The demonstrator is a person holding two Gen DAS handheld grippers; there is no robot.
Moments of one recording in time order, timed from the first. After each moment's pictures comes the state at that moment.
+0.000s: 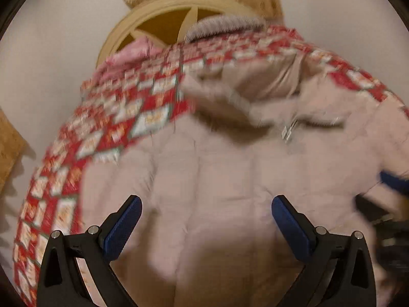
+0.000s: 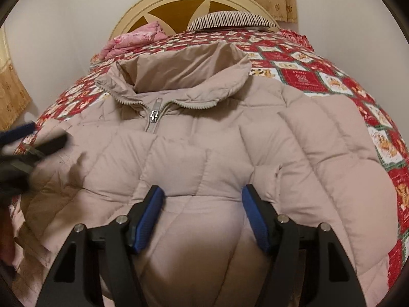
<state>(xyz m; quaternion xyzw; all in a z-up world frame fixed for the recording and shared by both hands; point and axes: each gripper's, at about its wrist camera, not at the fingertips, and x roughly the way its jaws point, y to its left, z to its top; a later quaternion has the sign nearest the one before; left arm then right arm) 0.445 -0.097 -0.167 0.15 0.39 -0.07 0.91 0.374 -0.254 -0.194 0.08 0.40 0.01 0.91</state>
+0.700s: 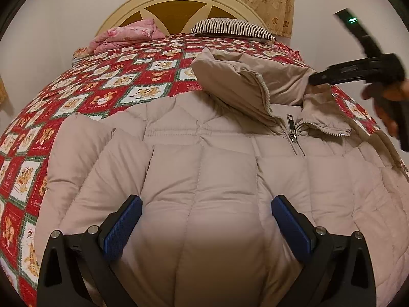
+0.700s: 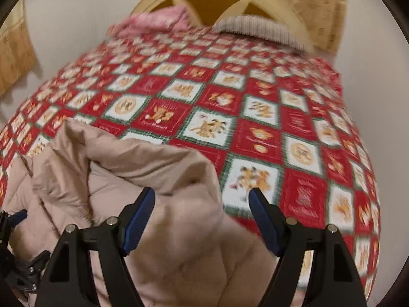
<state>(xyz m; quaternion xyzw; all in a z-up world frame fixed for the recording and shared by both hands) 0.449 -0.066 -0.183 0.02 0.39 -0.11 0.91 0.583 -0.312 -0.141 -0.07 0.46 0.08 0.88</state>
